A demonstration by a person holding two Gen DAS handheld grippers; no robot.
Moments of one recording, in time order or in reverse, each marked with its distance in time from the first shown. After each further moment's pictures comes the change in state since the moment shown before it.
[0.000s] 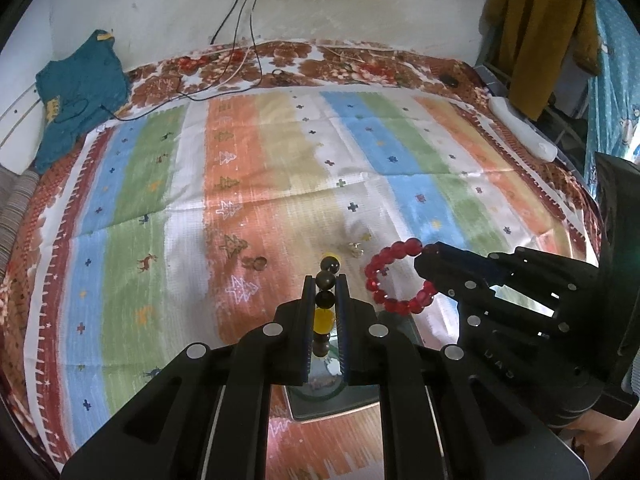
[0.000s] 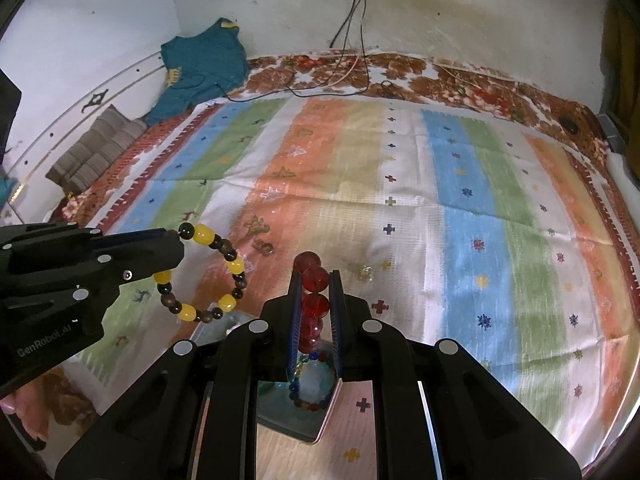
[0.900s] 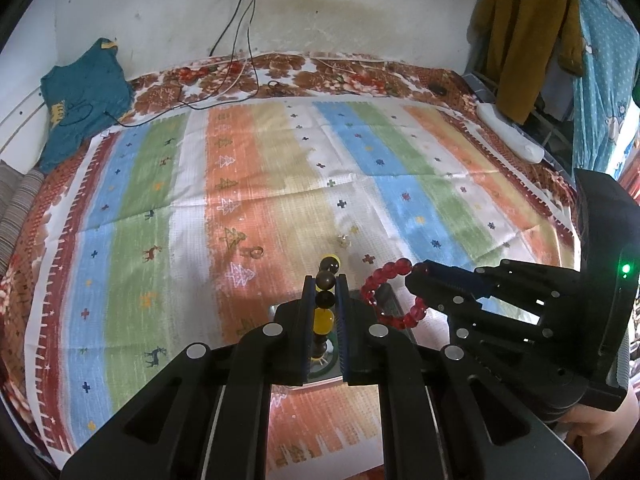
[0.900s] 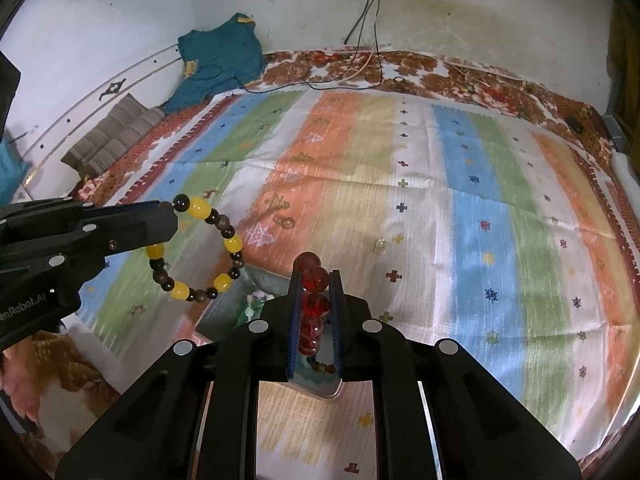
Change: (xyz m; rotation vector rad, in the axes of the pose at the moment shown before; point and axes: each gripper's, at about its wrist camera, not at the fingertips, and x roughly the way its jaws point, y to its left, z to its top) left arm -0.030 -0.005 -0.027 0.003 -0.044 -0.022; right arm -0.021 0.012 -0.029 -0.027 0.014 0.028
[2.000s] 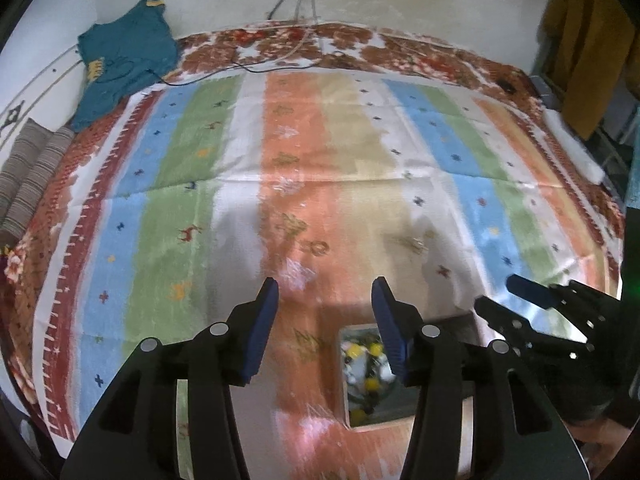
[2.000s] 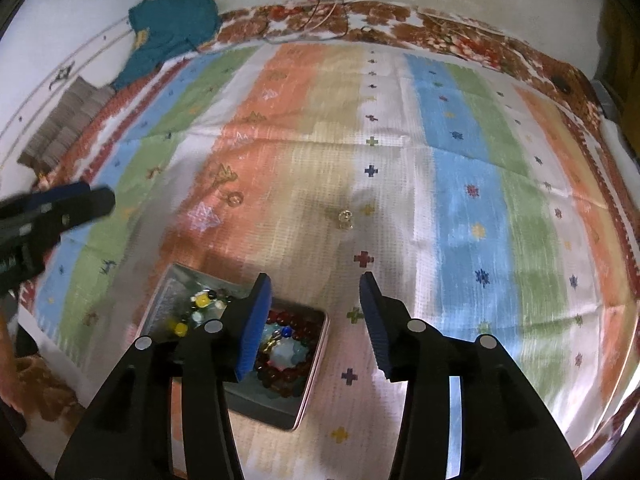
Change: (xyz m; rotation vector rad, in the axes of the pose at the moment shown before) left arm 0.058 0.053 0.024 -0.129 0.103 0.171; right arm 0.066 -0.025 0.016 0.055 0.187 -0.108
